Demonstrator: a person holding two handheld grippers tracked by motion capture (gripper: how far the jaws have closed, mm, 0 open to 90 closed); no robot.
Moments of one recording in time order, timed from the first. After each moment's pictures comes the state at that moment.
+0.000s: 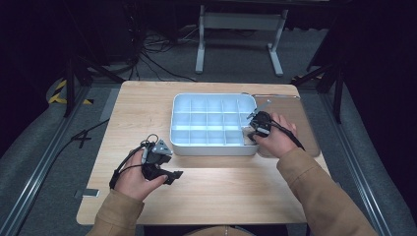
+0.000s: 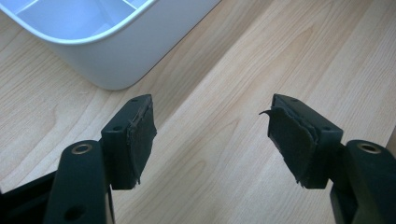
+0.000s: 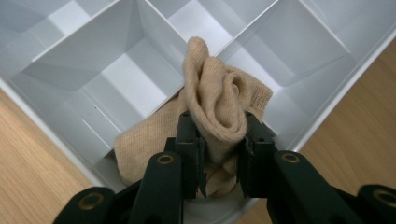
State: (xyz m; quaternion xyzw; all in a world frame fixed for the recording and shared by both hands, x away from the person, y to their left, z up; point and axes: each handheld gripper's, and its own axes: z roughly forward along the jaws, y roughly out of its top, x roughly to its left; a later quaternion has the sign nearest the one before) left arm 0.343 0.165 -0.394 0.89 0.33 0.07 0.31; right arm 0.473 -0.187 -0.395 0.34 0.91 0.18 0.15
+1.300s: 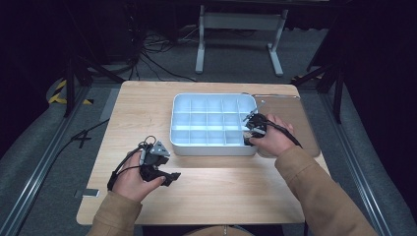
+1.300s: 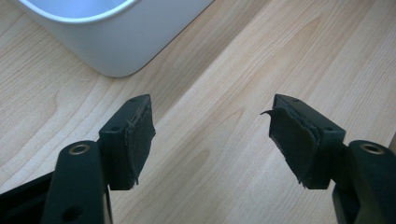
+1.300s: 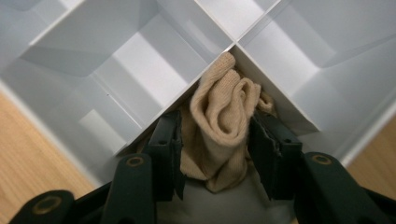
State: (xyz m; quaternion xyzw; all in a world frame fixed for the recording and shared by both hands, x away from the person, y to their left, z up) left arm 0.341 0.169 -0.399 0.89 0.34 0.07 0.30; right arm 0.477 -0.182 -0.402 0.35 0.92 0.16 0.09
